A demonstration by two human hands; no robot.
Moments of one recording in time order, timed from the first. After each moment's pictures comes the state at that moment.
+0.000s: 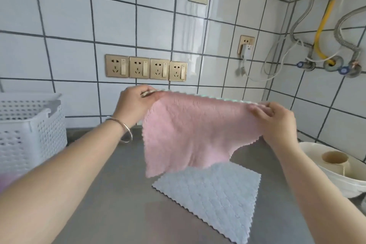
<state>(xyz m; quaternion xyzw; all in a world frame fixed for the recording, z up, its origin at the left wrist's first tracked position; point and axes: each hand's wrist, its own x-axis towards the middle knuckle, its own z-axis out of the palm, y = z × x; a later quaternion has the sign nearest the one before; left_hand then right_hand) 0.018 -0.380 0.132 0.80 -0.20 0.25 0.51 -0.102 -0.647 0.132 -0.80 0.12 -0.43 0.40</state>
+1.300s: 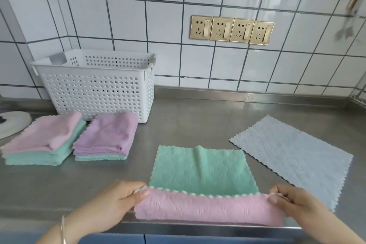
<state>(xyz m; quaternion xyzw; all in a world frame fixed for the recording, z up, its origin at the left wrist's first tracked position) -0.176 -0.129 -0.076 0.91 -0.17 -0.07 0.38 -0.179 -0.529 -0.052 -0.88 -0.04 0.10 0.46</state>
